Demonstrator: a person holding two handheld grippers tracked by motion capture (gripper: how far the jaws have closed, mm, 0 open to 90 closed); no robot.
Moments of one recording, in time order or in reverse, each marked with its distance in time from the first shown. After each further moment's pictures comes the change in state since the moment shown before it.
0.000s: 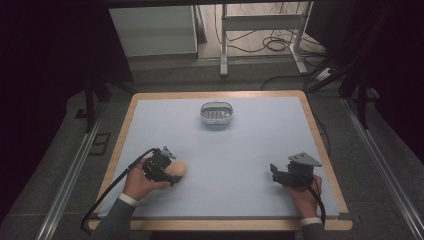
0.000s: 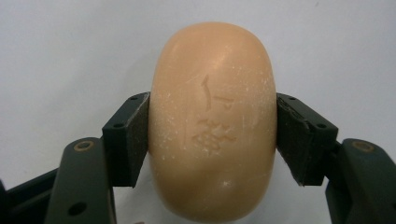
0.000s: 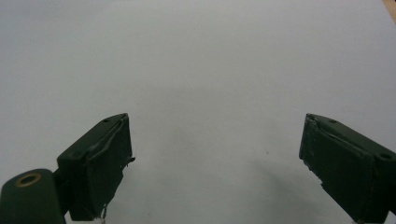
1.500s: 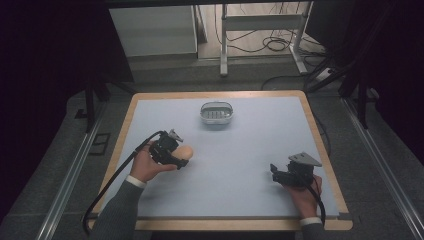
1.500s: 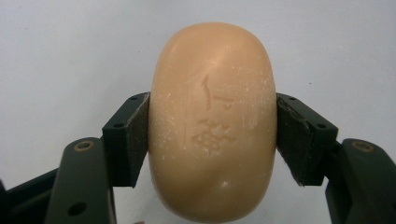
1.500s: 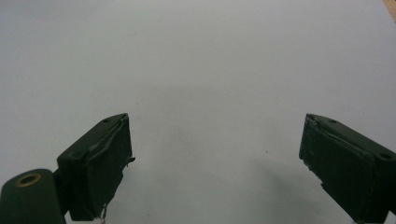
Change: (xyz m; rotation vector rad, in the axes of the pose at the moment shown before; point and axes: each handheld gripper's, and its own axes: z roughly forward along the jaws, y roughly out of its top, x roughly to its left) left arm 0.010 0.050 -0.010 -0.031 0.018 0.031; right arm 0.000 0.000 0.000 0.005 -0.002 0.004
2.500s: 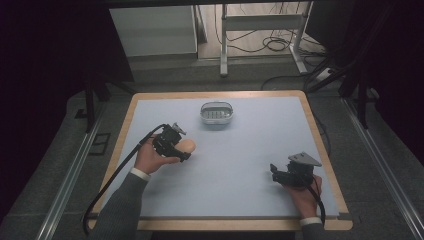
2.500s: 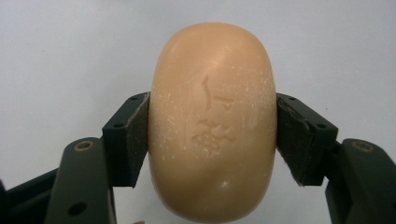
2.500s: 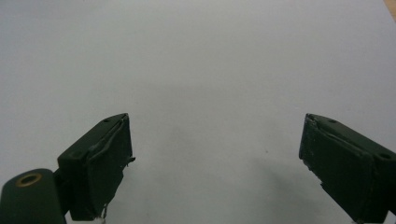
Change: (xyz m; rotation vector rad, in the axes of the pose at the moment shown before) left arm 0.011 0.019 0.006 -0.002 0.011 -0.004; right arm 0.000 0.000 0.000 0.004 -0.005 -0.002
